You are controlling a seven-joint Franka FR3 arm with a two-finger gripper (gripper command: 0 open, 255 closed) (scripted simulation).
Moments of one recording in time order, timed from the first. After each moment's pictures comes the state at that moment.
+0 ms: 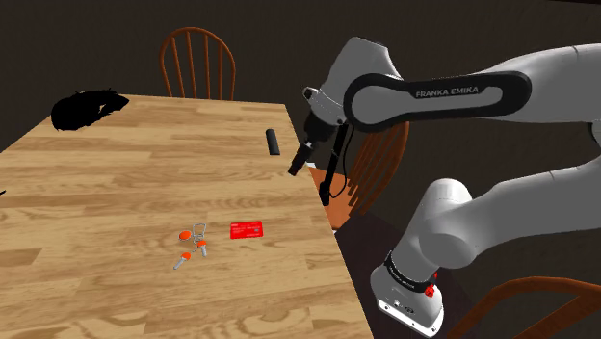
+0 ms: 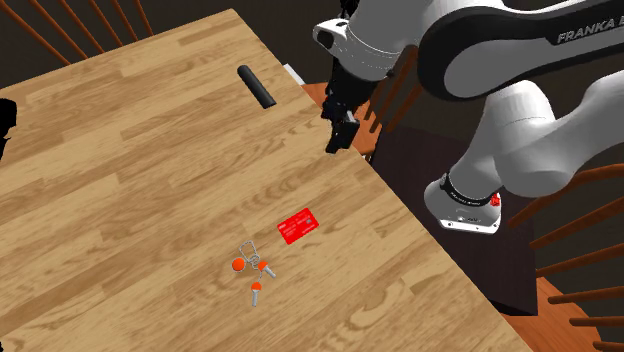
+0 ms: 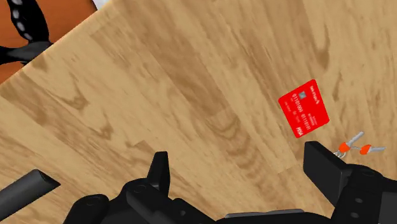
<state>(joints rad) 0.20 -0.75 0.02 -2.71 0.19 2.22 -0.27</state>
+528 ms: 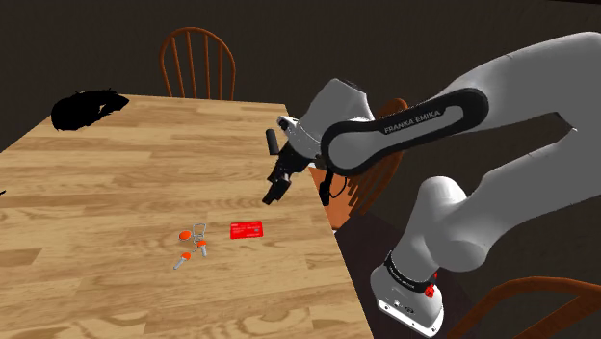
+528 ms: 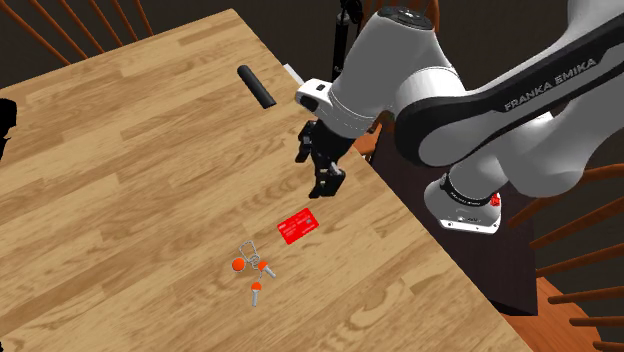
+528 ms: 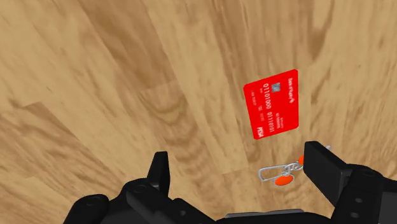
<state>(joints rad) 0.42 -0.57 0.01 -2.81 0.34 2.64 -0.48</state>
